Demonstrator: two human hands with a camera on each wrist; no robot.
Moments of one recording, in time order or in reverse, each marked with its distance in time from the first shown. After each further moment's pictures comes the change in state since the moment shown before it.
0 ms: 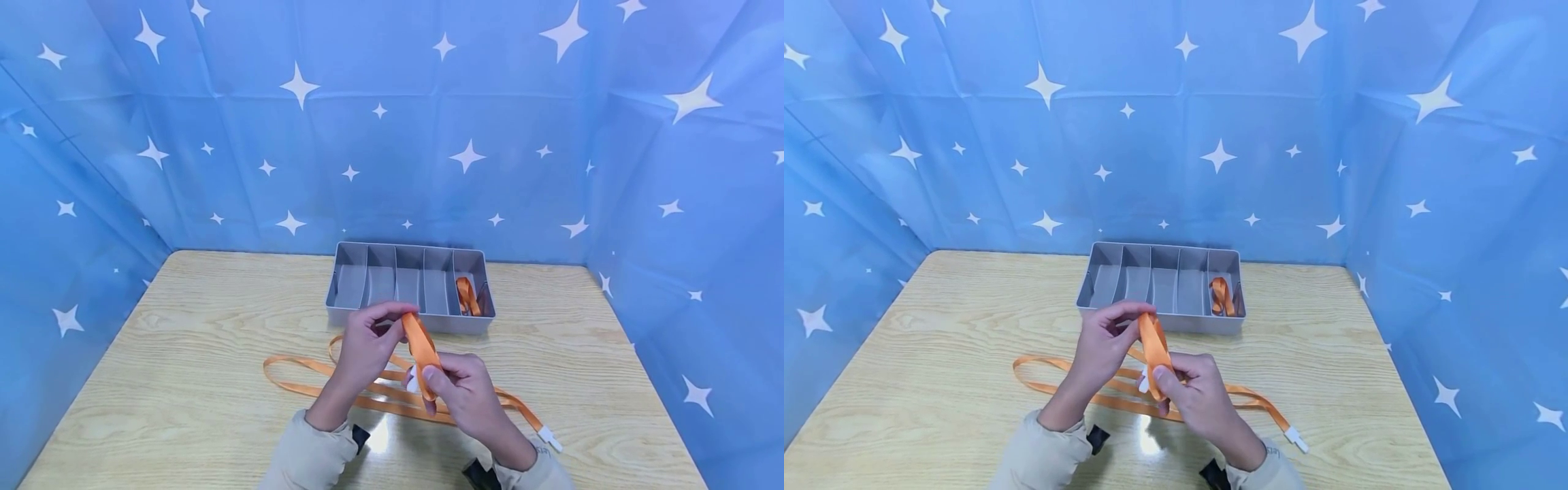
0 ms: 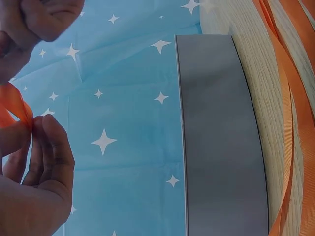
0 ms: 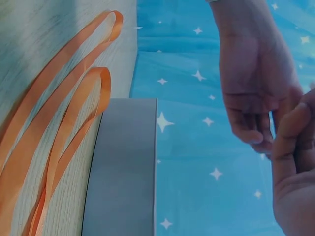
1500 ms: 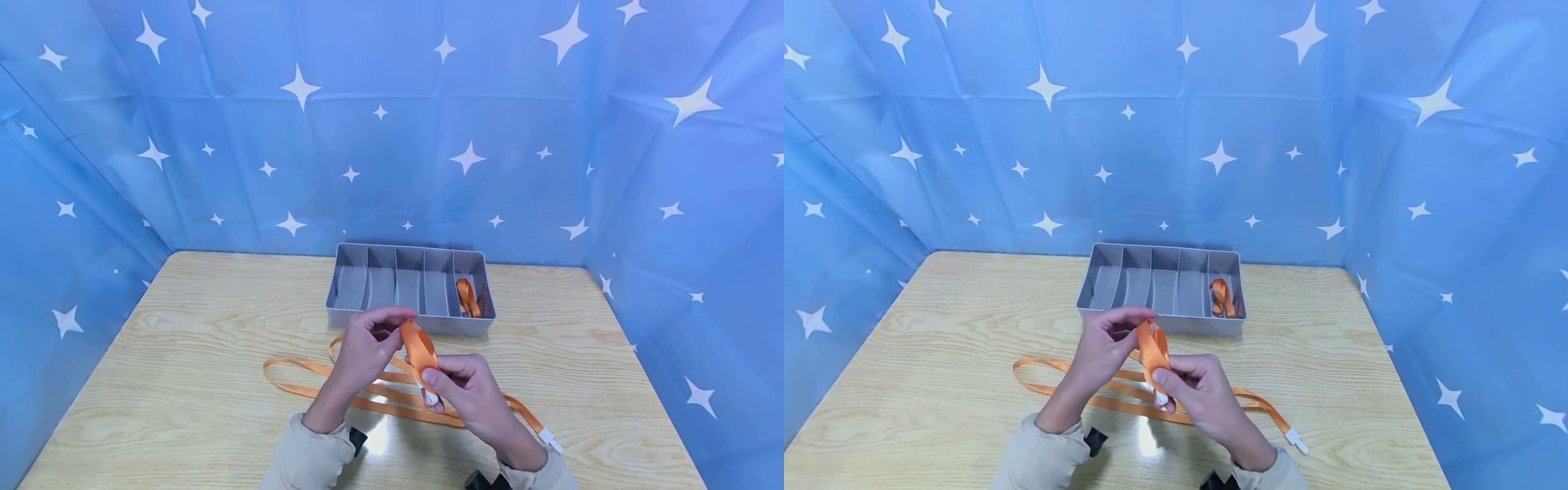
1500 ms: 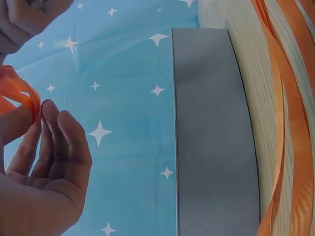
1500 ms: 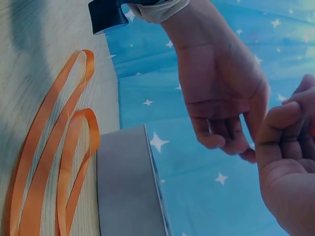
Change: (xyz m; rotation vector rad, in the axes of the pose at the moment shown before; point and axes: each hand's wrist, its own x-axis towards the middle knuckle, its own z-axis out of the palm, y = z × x) left_hand -0.001 -0.004 -0.004 0.125 -0.023 -0.068; right_hand -0.002 -0.003 -0.008 0.221 -0.061 0.111
